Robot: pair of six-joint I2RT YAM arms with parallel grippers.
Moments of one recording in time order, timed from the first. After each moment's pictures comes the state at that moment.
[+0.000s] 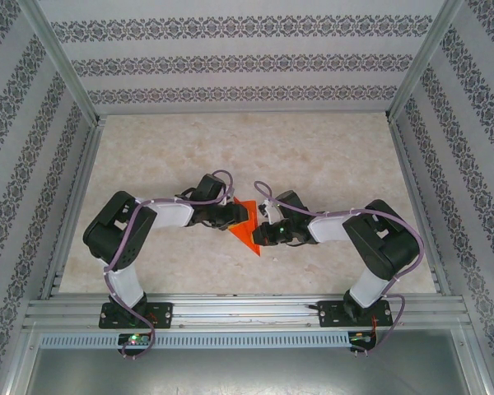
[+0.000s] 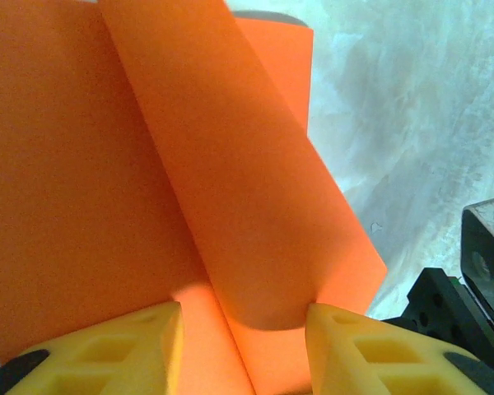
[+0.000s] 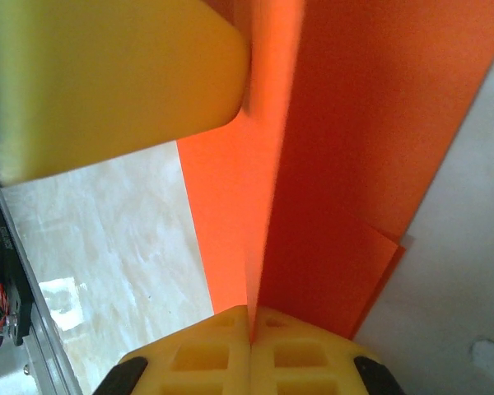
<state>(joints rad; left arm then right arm) -0.54 1.81 0.88 0.00 0.52 -0.84 0.59 1.69 0.61 0.14 -0.64 0.52</state>
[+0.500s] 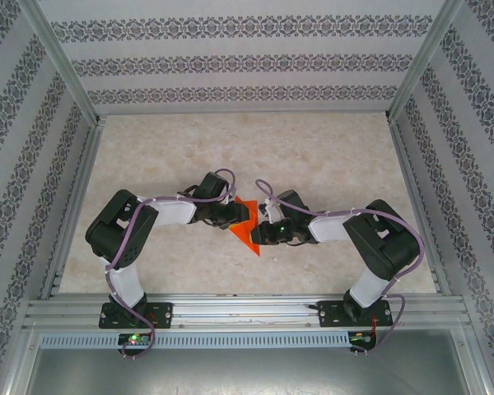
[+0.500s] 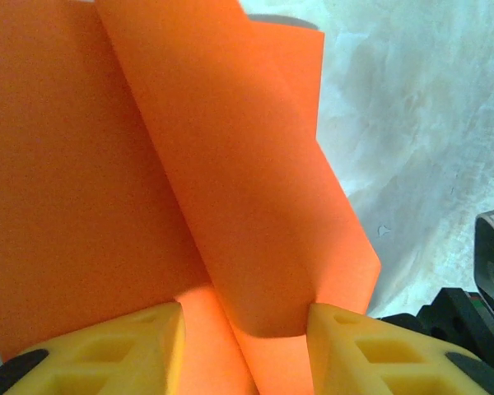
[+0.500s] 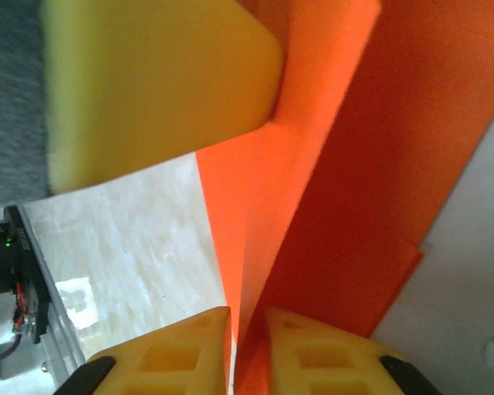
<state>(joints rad) -0.54 1.82 0.92 -0.07 0.50 -0.81 0.58 1.68 0.61 0.14 -0.68 0.55</state>
